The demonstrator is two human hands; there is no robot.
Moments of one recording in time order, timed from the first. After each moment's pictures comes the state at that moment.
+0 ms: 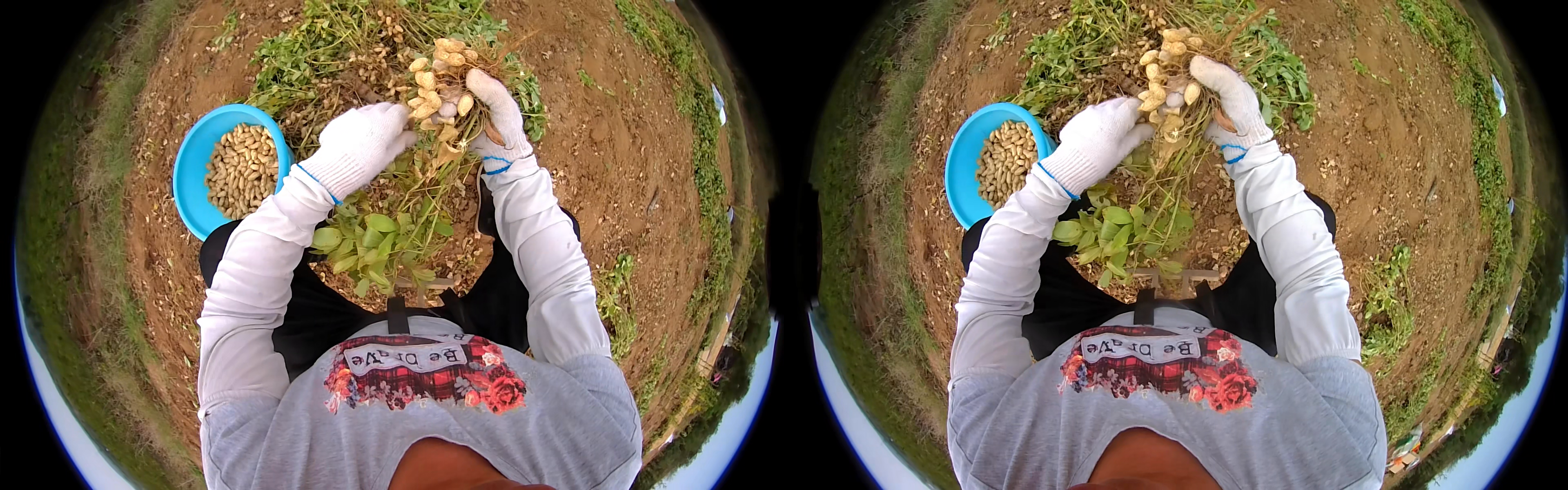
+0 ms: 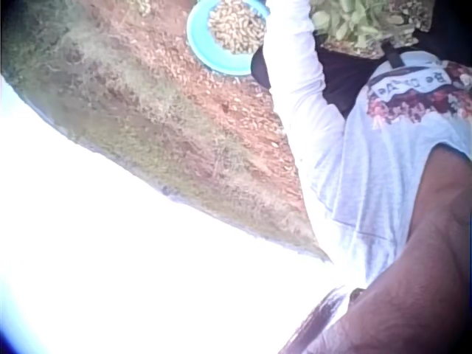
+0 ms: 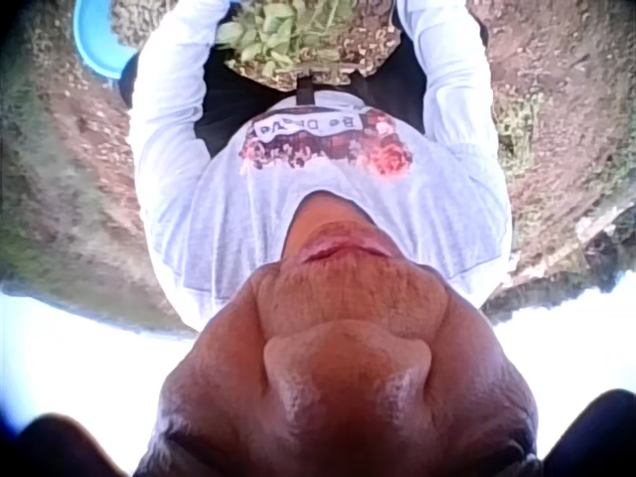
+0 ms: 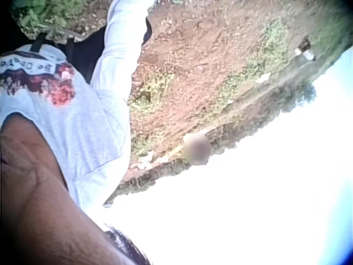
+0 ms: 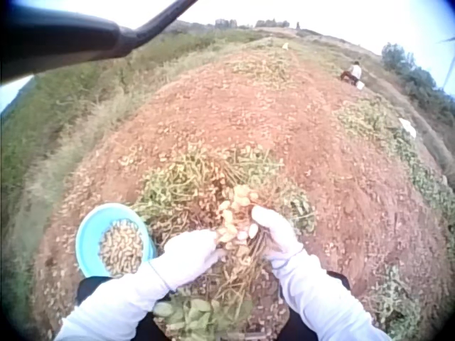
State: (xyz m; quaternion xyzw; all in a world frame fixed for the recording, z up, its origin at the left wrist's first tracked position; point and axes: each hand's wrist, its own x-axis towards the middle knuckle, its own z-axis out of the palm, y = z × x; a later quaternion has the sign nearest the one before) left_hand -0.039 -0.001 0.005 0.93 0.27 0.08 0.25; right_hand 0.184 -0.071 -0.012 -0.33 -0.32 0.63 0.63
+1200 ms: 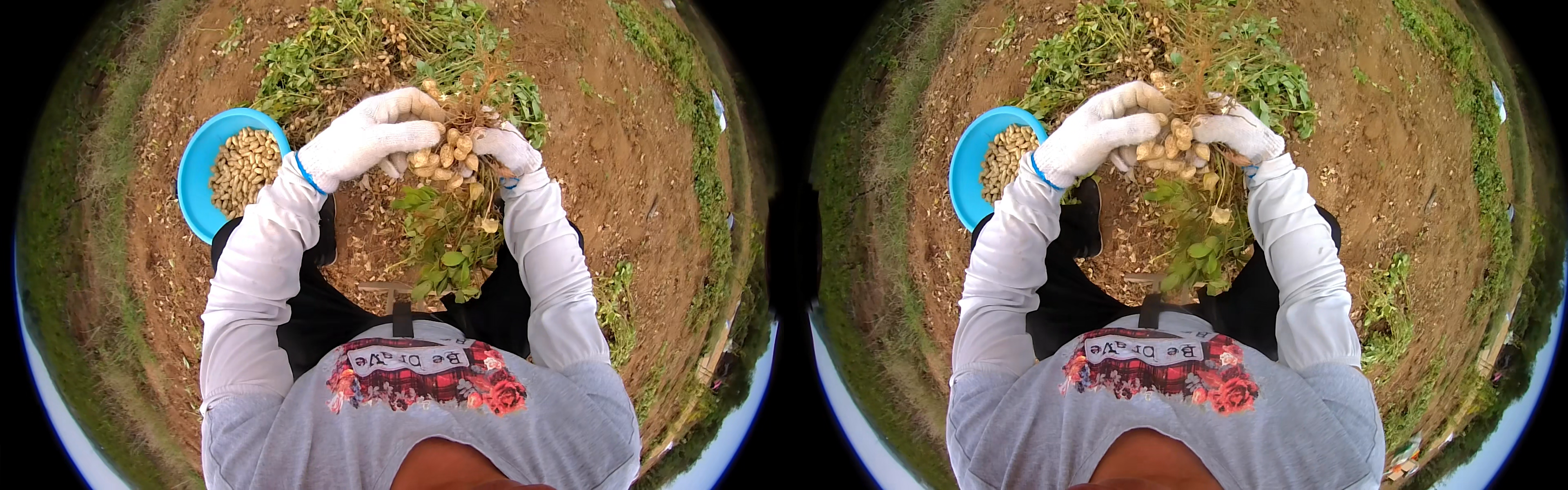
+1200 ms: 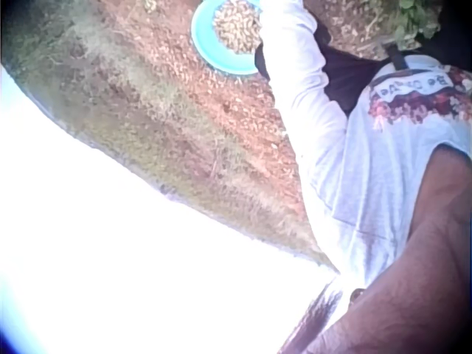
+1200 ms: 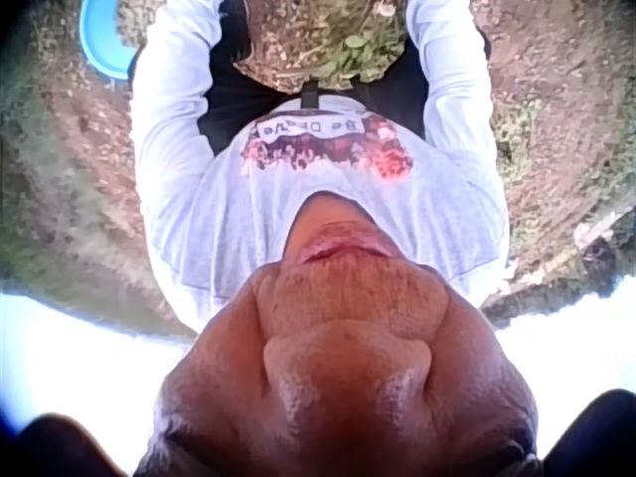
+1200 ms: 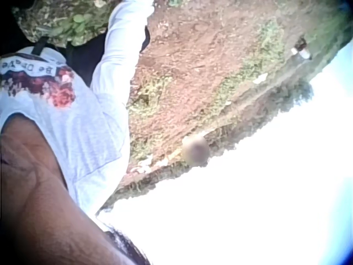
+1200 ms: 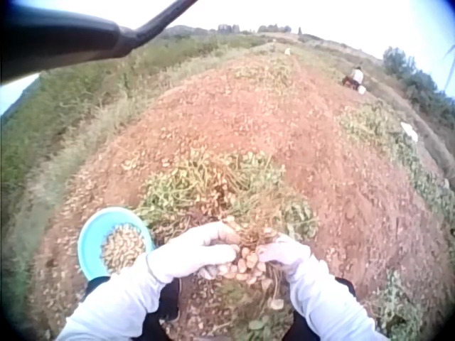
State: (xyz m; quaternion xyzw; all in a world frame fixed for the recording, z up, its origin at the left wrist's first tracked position) left_hand -0.045 0.002 0.051 0.64 0.23 0.09 0.73; right_hand 0.198 -0.107 -0.004 -0.49 -0.35 0.63 0.49
